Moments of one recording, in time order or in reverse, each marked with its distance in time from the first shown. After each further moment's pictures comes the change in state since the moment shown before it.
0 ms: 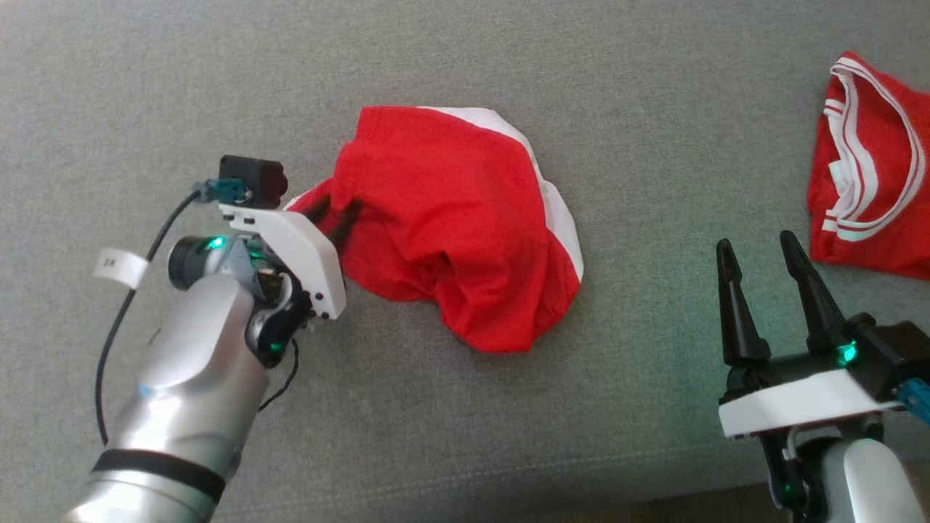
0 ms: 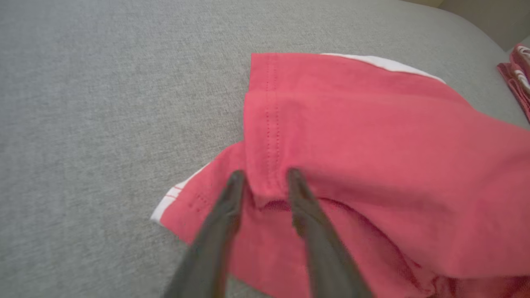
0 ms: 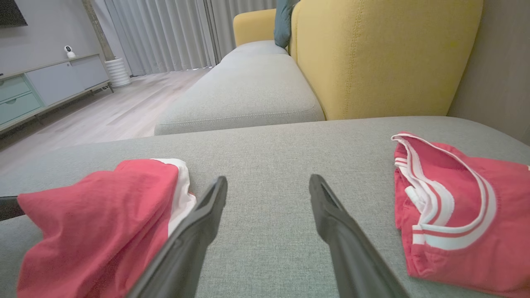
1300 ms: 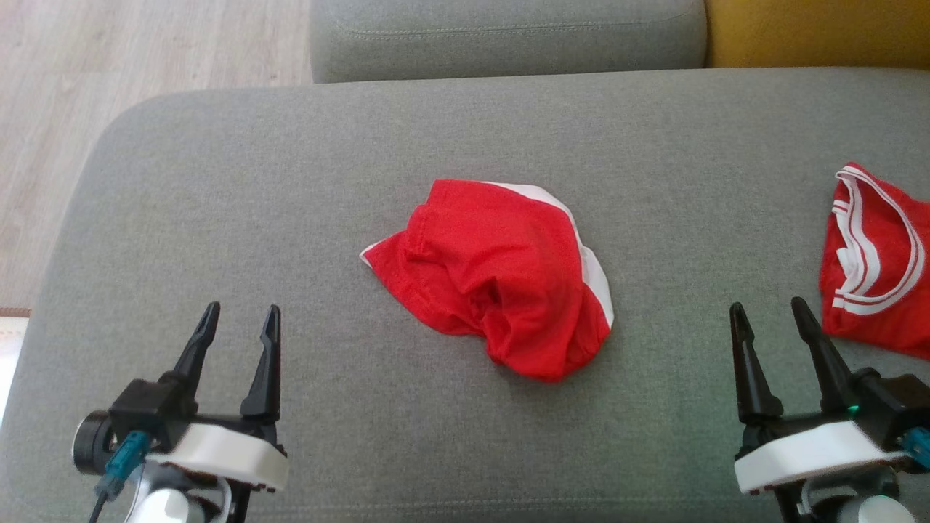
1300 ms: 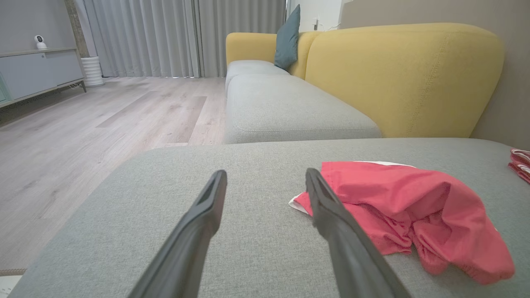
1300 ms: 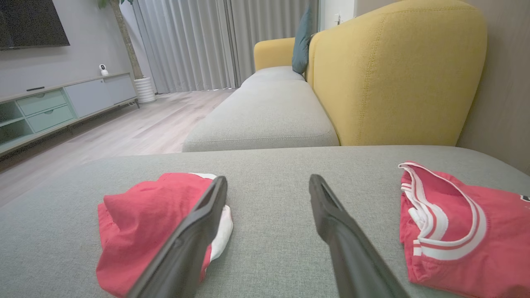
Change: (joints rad) left arm 0.687 0.117 0.216 -0.699 0.233 0.221 -0.375; right arm 0.135 0.000 -0.039 -0.015 -0.012 0.000 0.030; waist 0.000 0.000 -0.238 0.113
